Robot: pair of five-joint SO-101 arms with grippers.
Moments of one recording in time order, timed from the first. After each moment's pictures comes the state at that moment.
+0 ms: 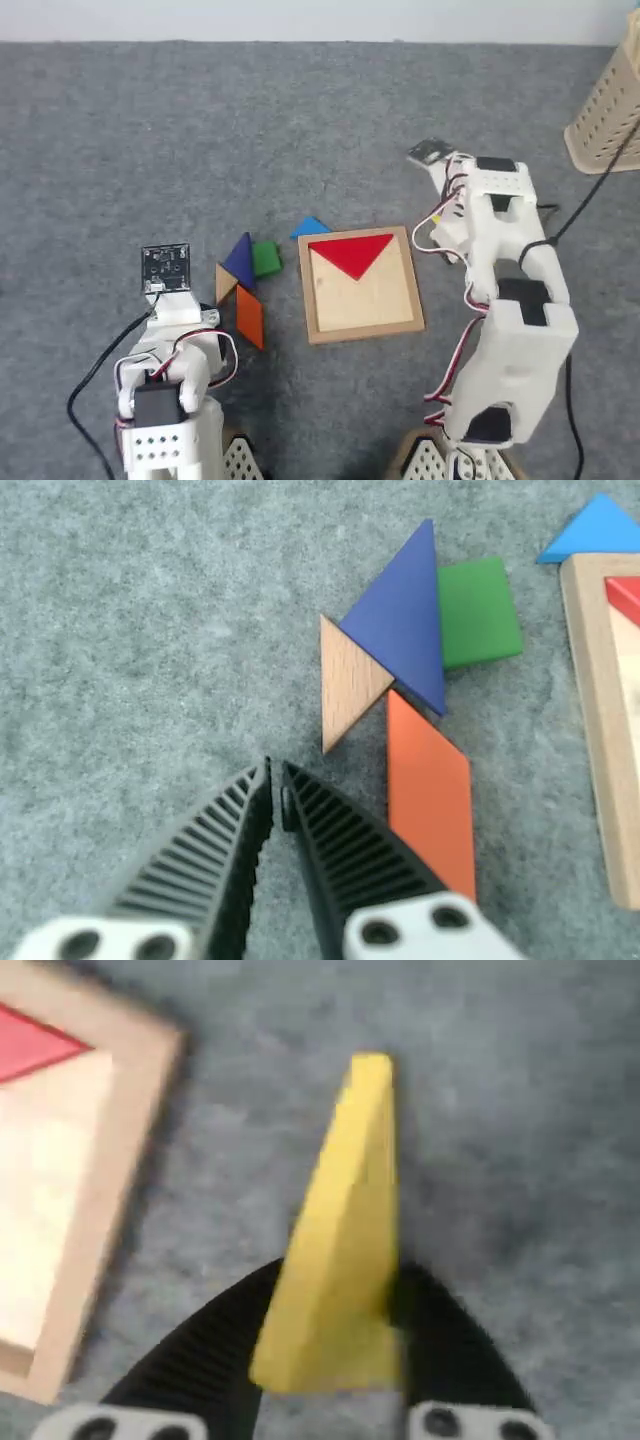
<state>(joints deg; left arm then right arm) -11.8 -103.3 96.9 72.6 6.1 -0.2 25.1 4.3 70.1 38.0</state>
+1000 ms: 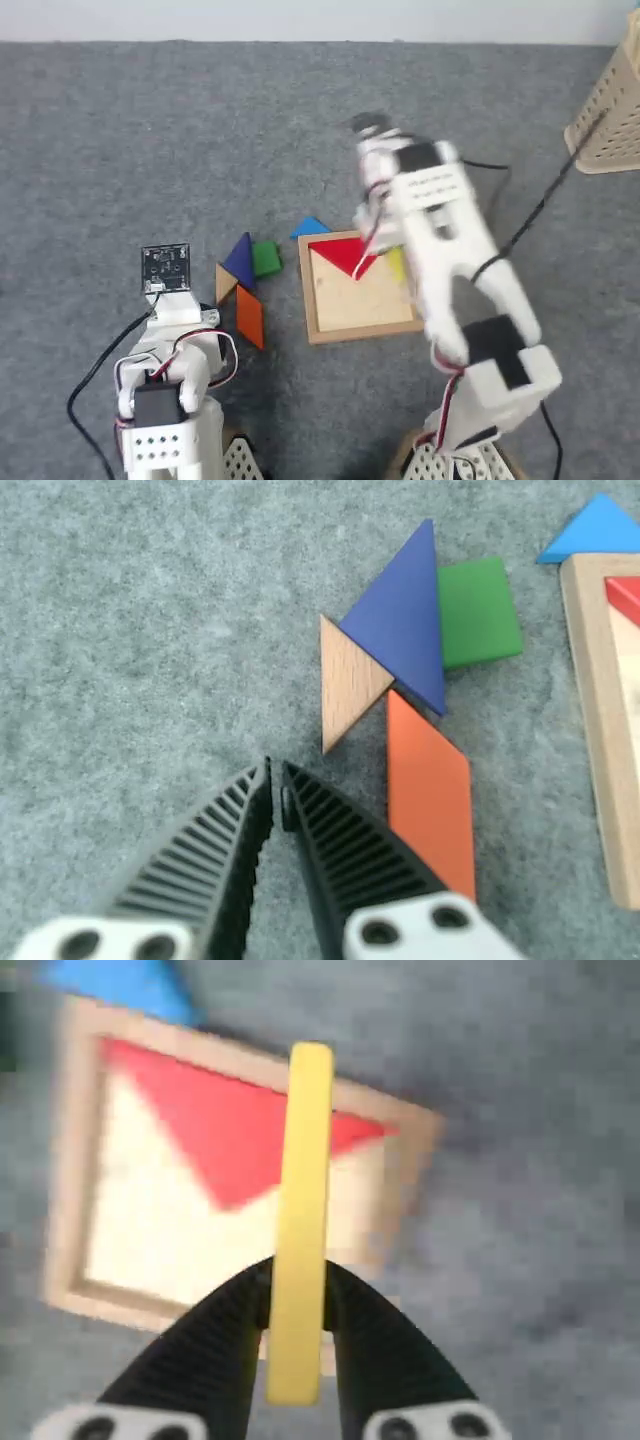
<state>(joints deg) -11.8 -103.3 96.9 72.6 6.1 -20.9 8.8 2.5 82.5 8.6</state>
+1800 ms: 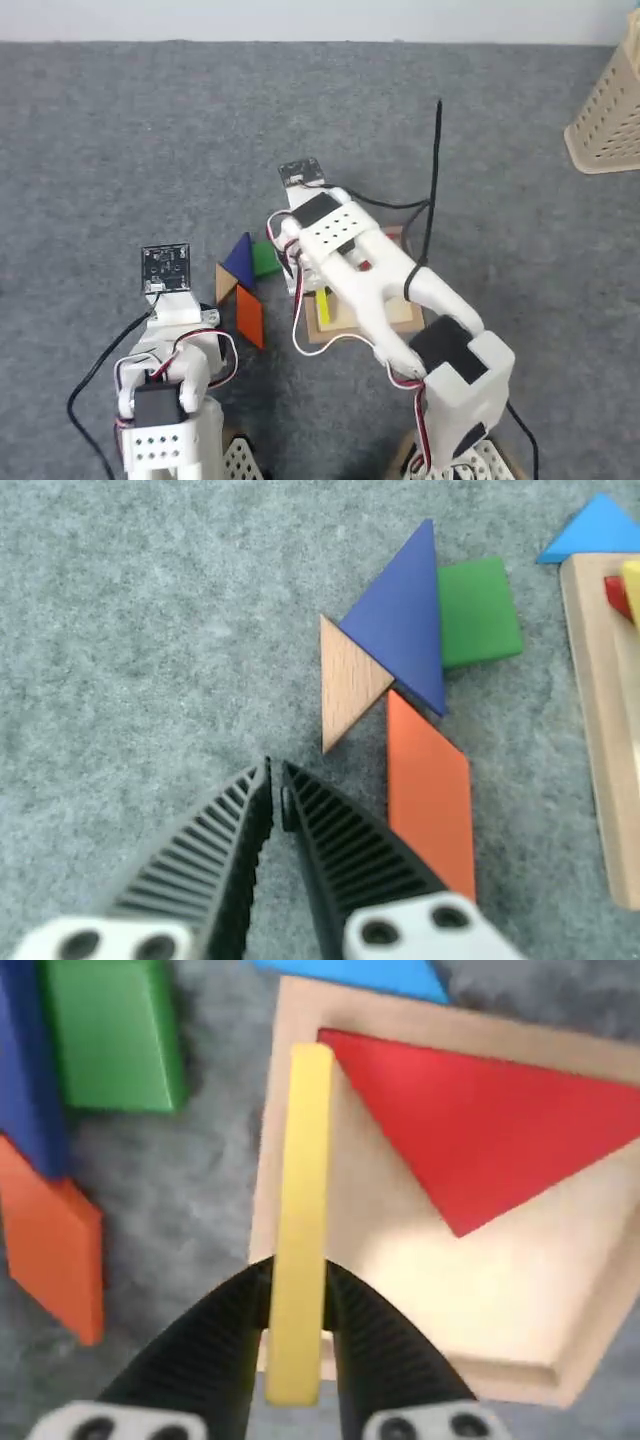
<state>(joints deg) -11.8 -103.3 96.9 72.6 6.1 -41.1 15.2 7.3 74.5 -21.1</state>
